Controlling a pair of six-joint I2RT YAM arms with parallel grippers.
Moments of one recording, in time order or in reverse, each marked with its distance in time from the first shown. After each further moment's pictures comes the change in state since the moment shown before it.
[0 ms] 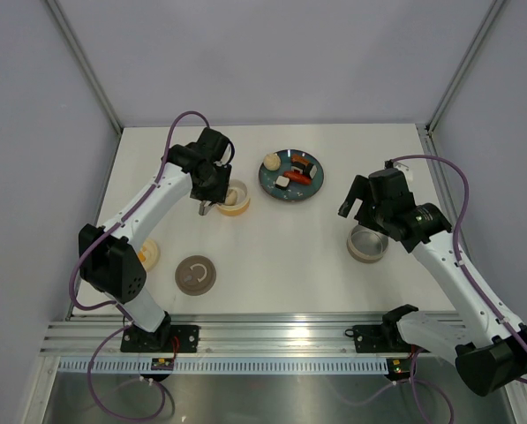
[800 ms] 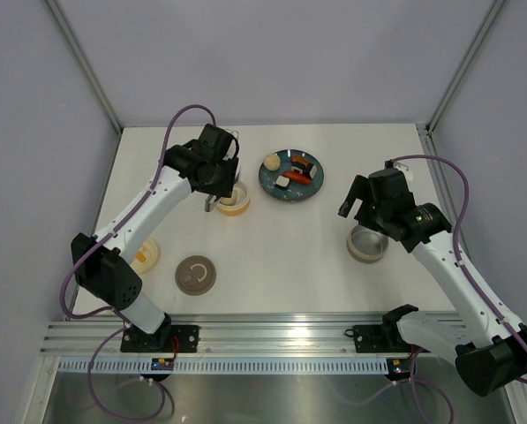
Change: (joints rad) left arm -0.057 -0.052 0.040 0.045 0.000 0.000; right arm 0.000 0.000 0.000 0.000 0.000 0.001
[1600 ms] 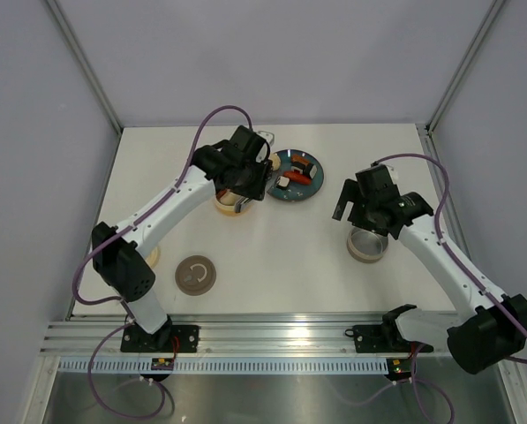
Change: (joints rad) left arm -0.160 0.100 0.104 0.050 0.097 -0.043; right arm 0.000 0.129 0.002 -0.010 -0.016 -0.044
